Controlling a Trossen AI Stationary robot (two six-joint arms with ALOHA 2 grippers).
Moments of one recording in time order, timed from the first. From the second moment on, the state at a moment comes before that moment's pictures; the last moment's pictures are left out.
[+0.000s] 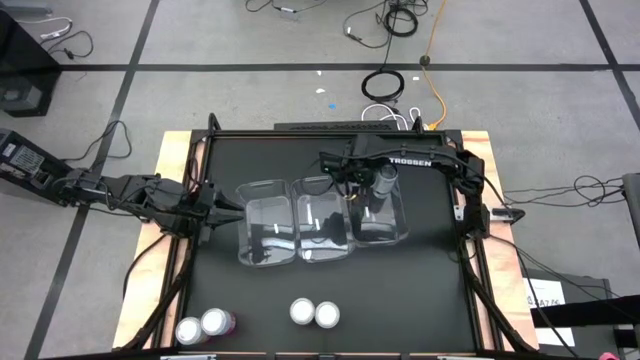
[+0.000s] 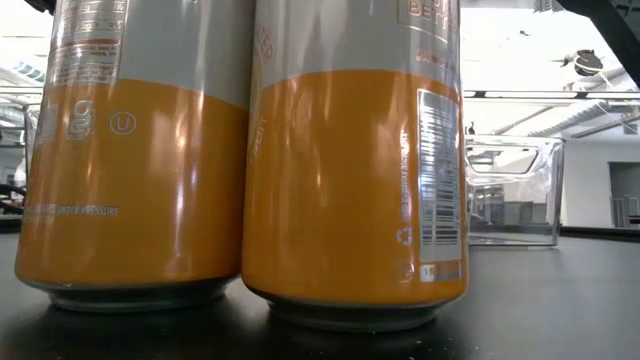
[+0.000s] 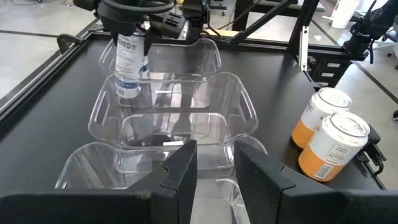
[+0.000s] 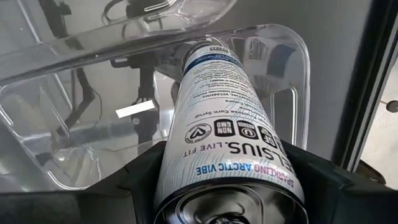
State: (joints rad) left arm -0.23 0.48 0.63 -0.54 -0.17 -0.15; right arm -0.23 1.99 1.81 -1.45 0.23 -0.10
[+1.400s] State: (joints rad) left arm -0.23 0.48 0.63 -0.56 -0.17 -0.15; right arm -0.25 1.99 1.89 -1.47 0.26 -0.13
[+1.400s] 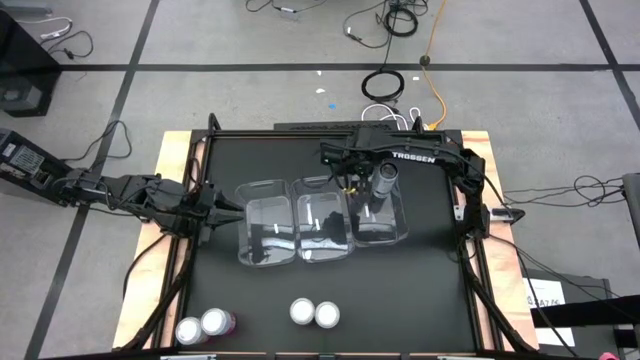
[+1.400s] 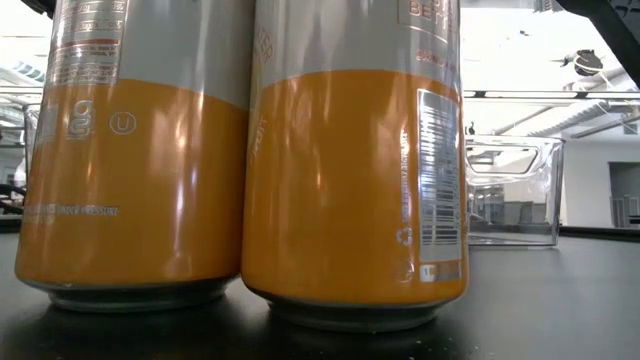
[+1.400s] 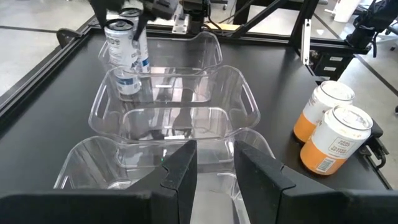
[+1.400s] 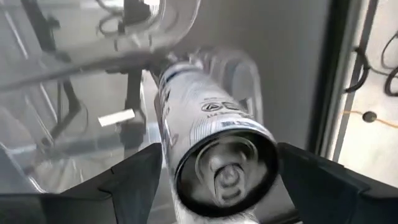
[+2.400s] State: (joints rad) left arm -0.23 0.48 0.63 -0.56 -0.16 -0.15; right arm 0.06 1.84 2.28 -1.57 0.20 0.52
